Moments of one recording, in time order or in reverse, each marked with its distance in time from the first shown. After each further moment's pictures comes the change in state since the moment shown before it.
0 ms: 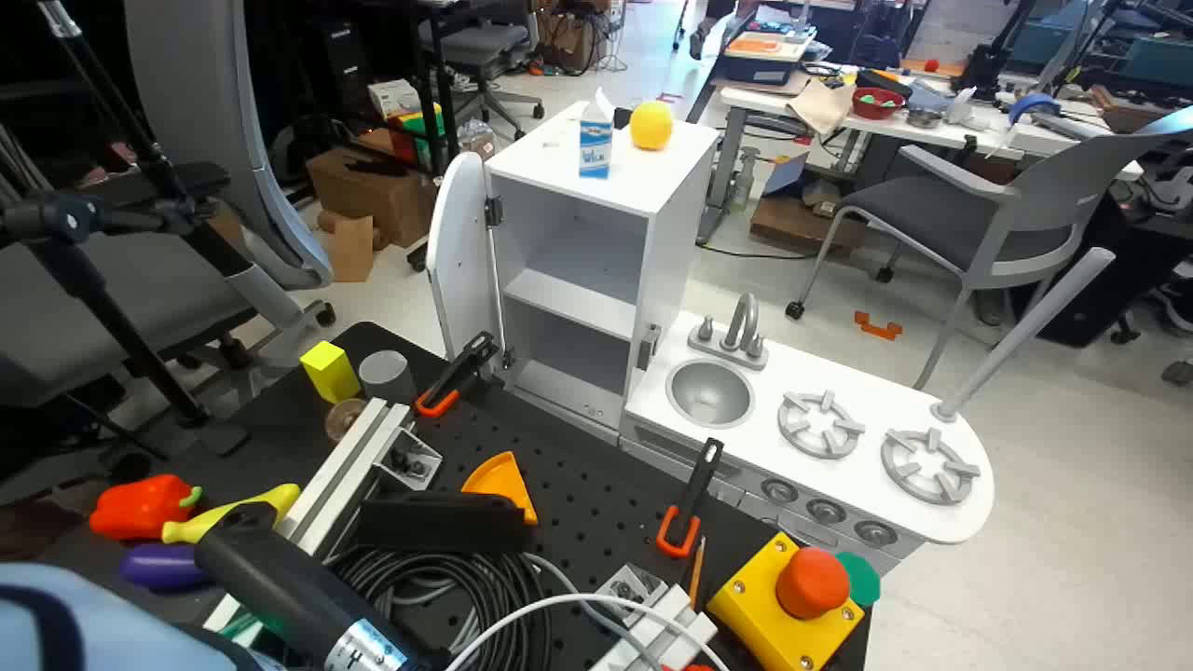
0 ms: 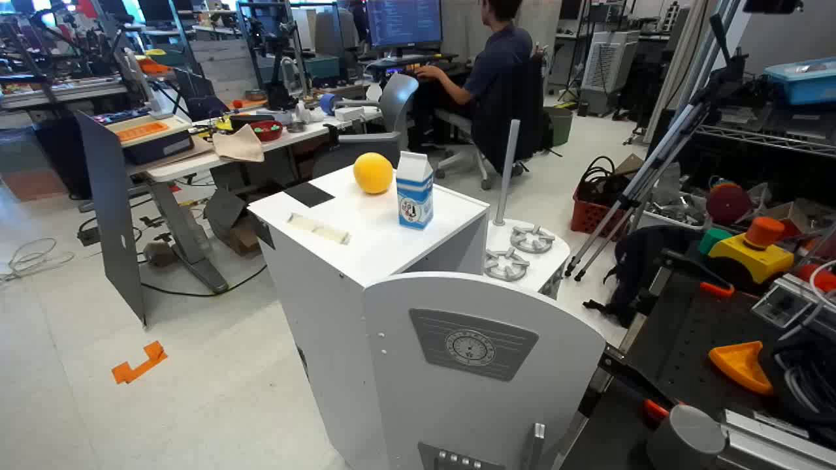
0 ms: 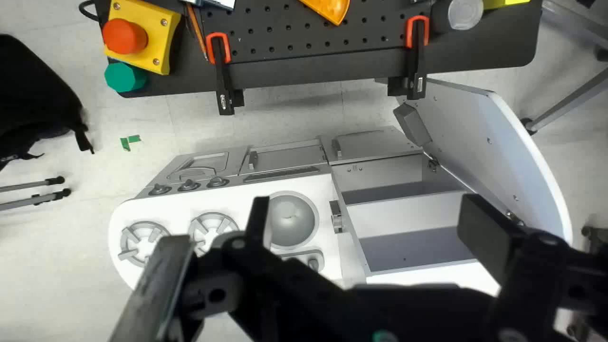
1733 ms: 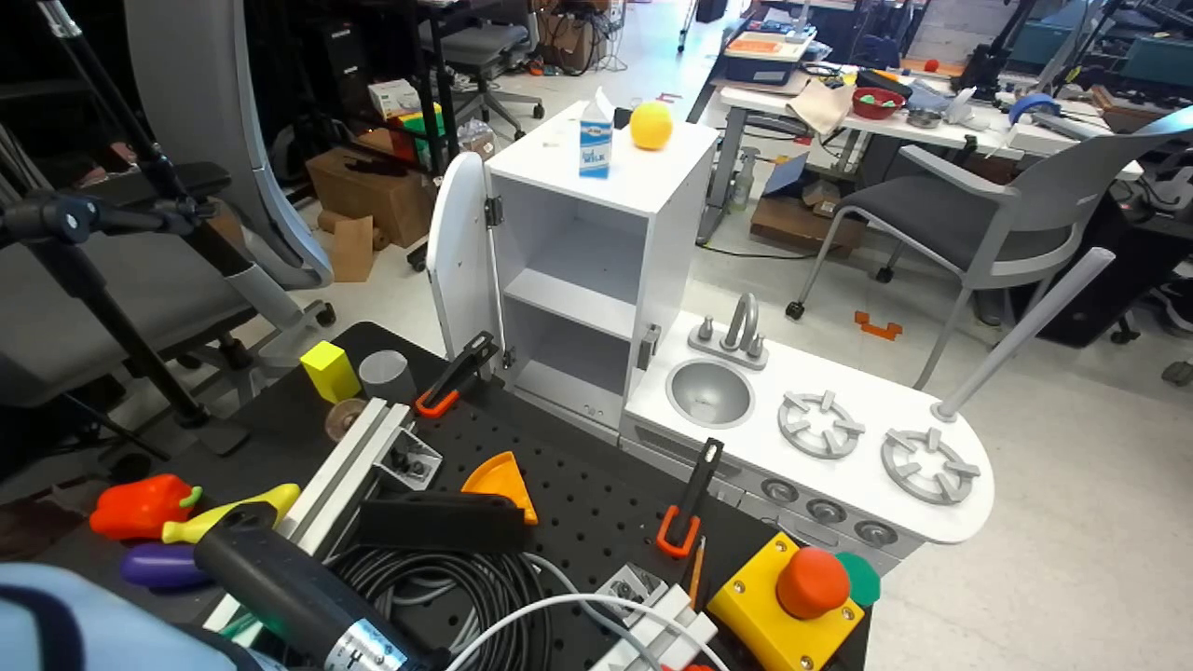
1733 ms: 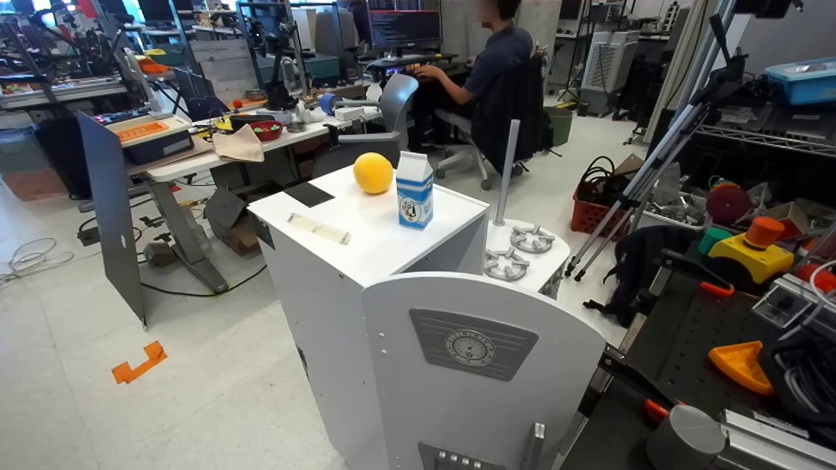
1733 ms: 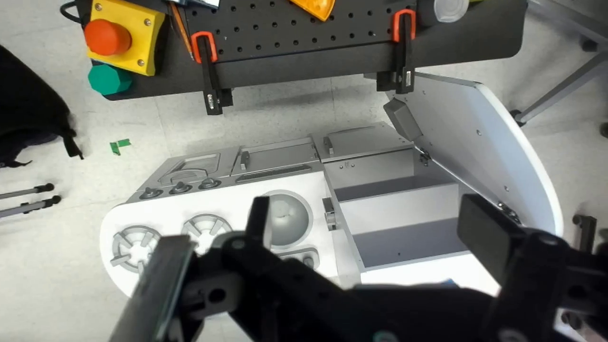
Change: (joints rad) arm 0.000 0.017 0.000 0.005 0.033 0.015 0.017
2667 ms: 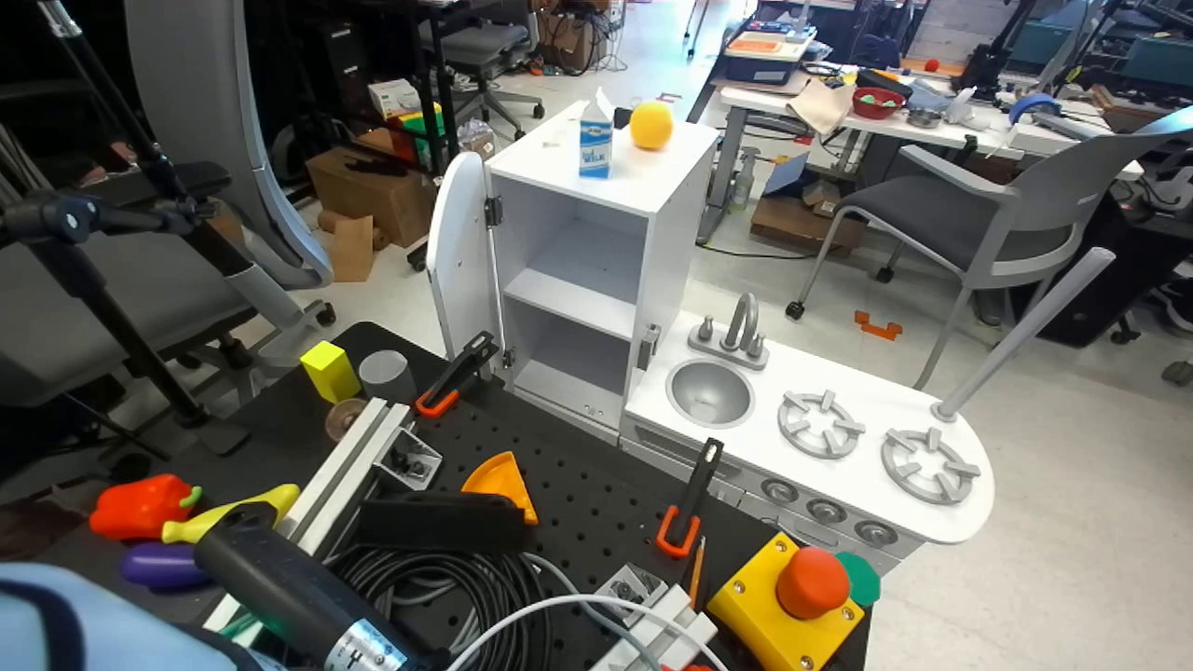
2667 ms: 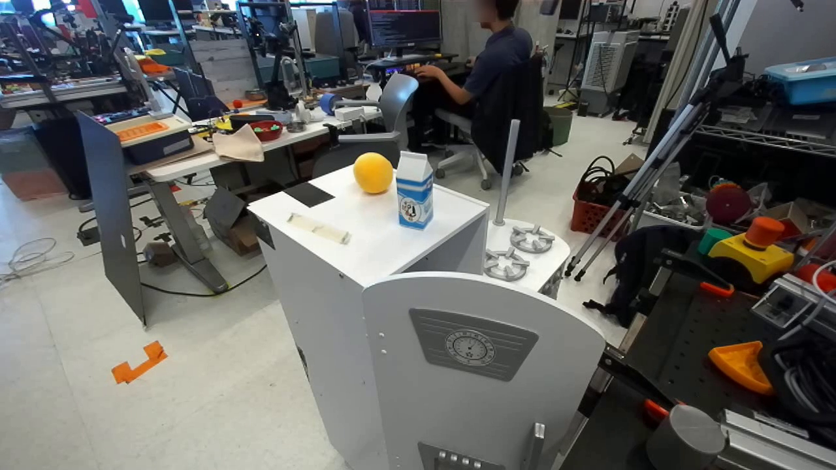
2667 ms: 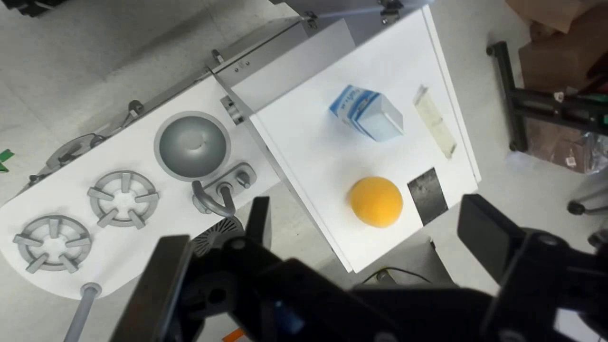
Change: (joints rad) arm 0.020 0.569 0.022 0.514 0.255 0.199 0.273
